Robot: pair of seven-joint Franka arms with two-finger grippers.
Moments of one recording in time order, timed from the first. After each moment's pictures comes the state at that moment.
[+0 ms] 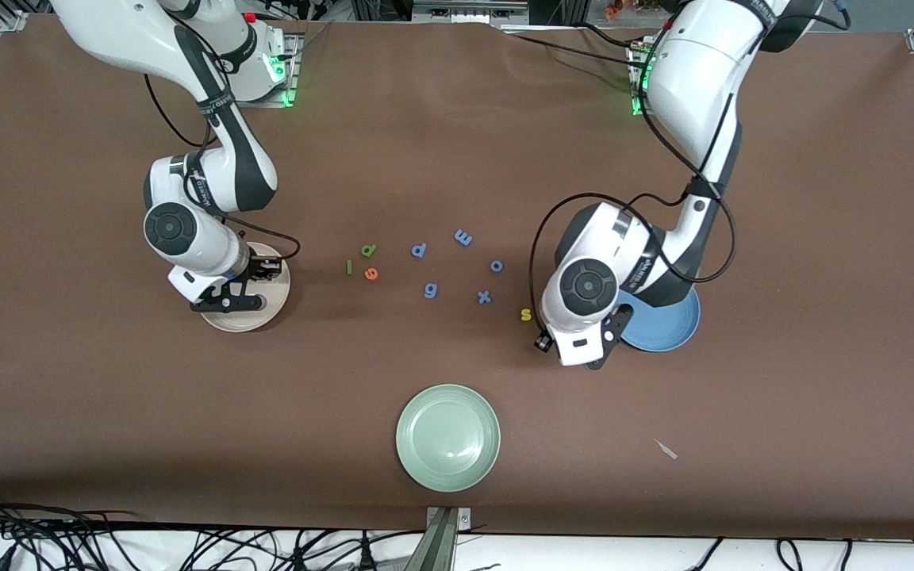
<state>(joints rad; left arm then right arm) -0.44 0.80 -0.02 -1.26 -0.01 1.89 -1.37 0.32 0.40 -0.09 -2.05 0.01 2.32 0.17</state>
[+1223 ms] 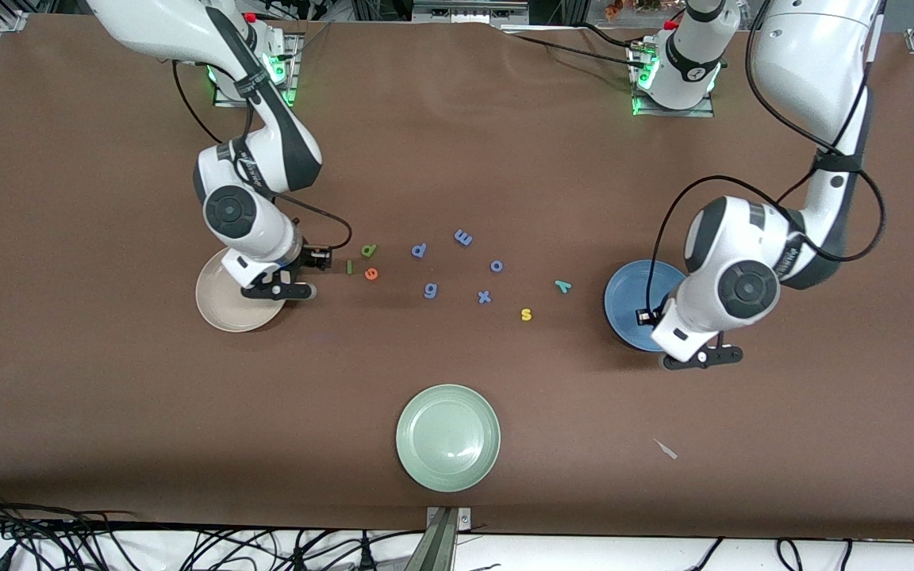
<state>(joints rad) -0.21 0.54 -0.03 -1.74 0.06 2.13 -0.39 0.33 0.41 0.09 -2.03 0.02 2.32 0.39</state>
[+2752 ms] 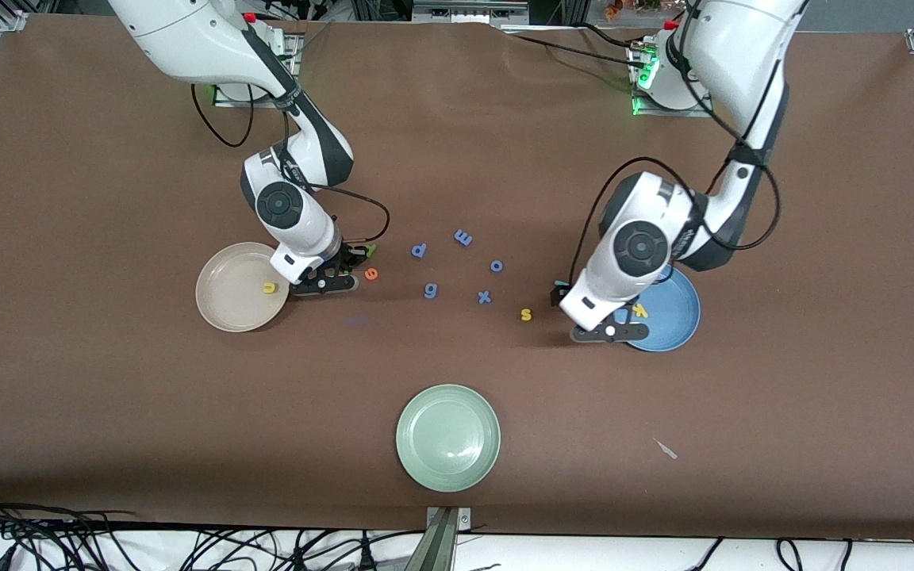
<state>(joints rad) -0.41 0.62 -0.05 -1.64 0.00 2.17 -0.53 0.33 0.51 0.16 -2.08 -0.02 2.53 0.39</state>
